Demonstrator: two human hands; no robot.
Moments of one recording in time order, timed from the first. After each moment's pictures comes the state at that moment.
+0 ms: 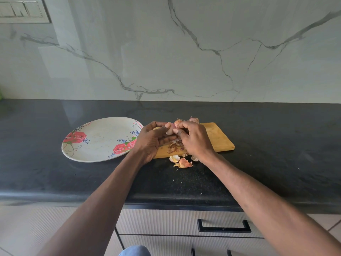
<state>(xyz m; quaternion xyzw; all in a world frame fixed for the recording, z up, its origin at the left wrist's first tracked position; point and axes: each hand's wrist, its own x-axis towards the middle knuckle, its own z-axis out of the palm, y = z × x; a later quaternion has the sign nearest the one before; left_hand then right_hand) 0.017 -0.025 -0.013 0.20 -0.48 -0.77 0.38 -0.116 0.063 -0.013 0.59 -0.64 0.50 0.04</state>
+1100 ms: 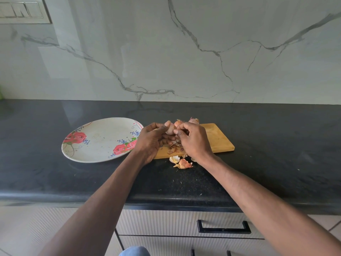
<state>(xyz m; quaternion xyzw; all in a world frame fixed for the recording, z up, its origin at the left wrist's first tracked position) 0.017 -0.022 -0.012 0.21 -0.52 -0.74 0.37 -0.112 0.061 -0.018 0.56 -0.65 0.52 0.03</state>
